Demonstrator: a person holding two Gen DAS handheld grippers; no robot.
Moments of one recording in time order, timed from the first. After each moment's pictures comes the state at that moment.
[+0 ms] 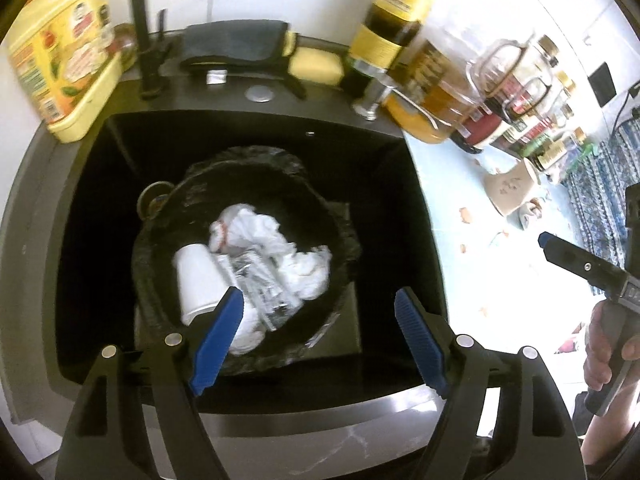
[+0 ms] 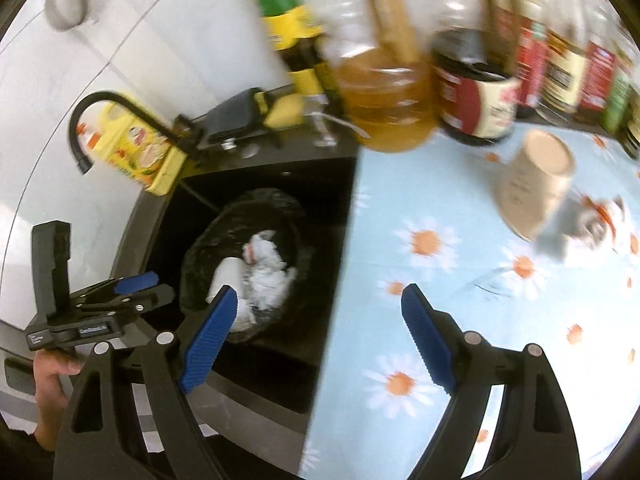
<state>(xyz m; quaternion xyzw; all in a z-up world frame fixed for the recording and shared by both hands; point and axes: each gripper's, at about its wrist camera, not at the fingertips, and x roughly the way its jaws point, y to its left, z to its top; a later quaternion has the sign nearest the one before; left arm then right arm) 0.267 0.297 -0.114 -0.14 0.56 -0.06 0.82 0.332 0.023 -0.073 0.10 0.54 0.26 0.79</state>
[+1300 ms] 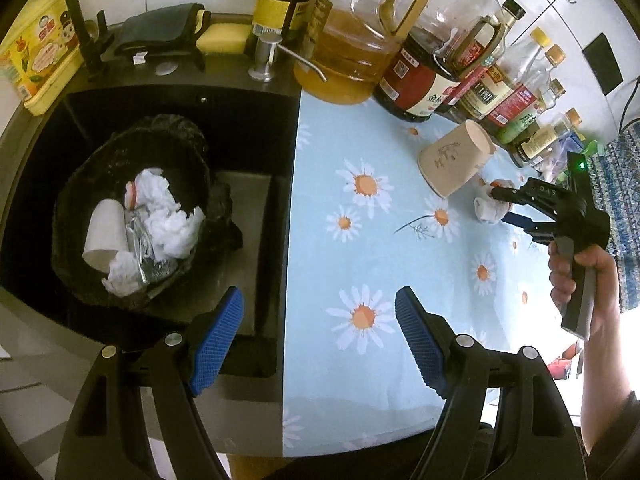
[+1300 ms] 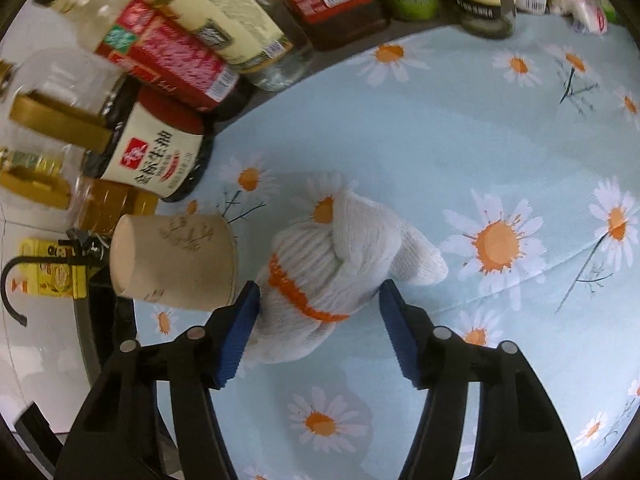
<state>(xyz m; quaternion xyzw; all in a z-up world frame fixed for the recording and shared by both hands) 0.261 0.129 -0.107 -0.17 0.57 -0.01 0.80 0.456 -0.220 -0.178 0.23 0.63 0.12 0.73</state>
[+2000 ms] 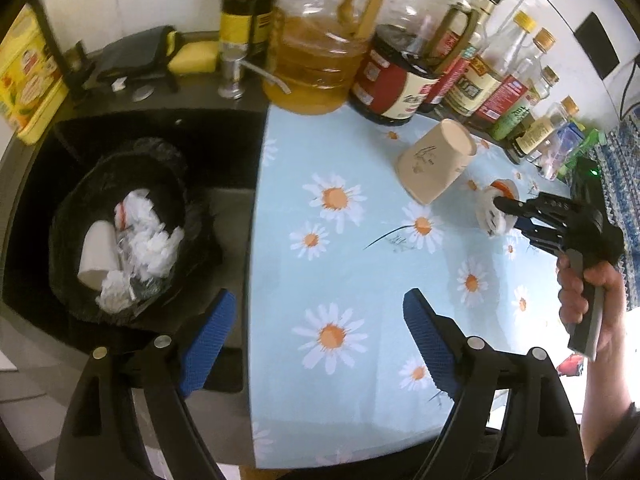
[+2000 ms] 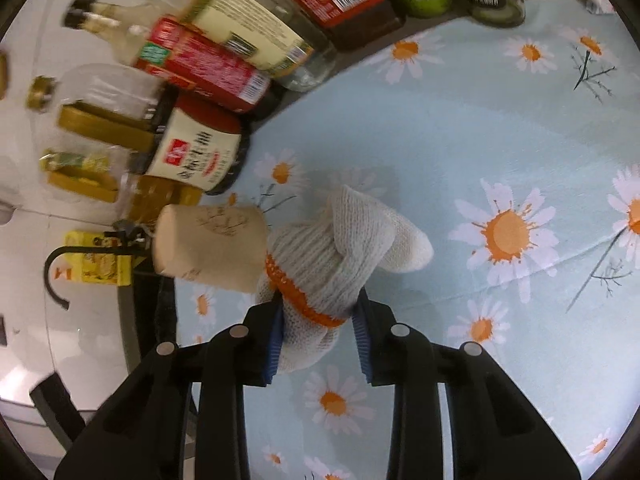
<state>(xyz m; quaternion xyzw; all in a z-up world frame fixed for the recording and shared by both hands) 0.287 0.089 -0.097 -0.14 0.56 -0.01 0.81 0.435 -0.244 -0.168 0.28 0.60 0.20 0.72</state>
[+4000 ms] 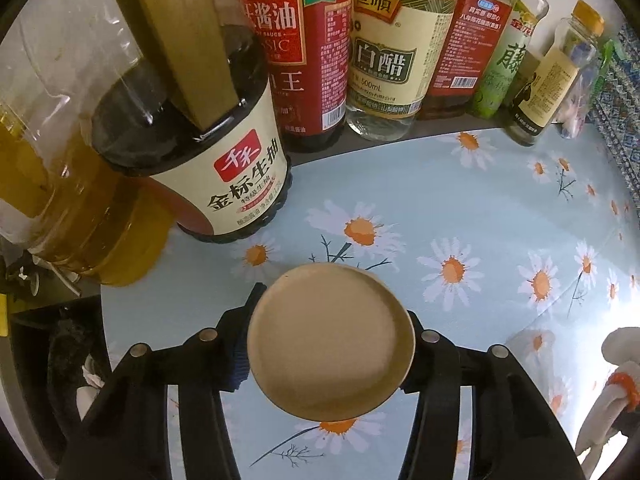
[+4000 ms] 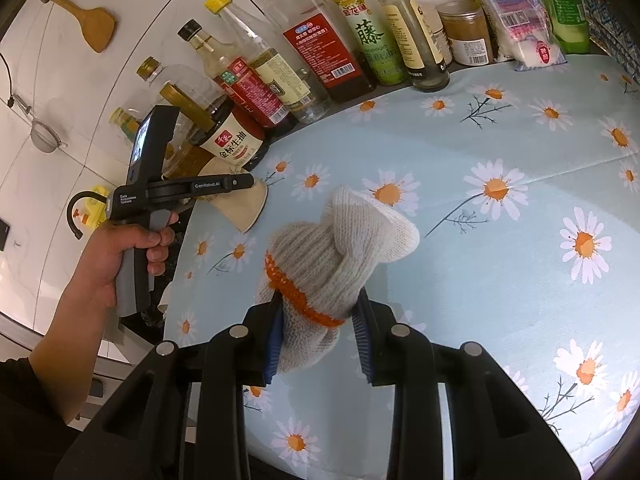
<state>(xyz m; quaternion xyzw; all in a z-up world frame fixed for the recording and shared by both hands) 0.472 -0.066 -0.158 0.04 0.57 -0.05 0.82 0.326 -0.332 -0.124 0.22 0.51 0.23 0.80</state>
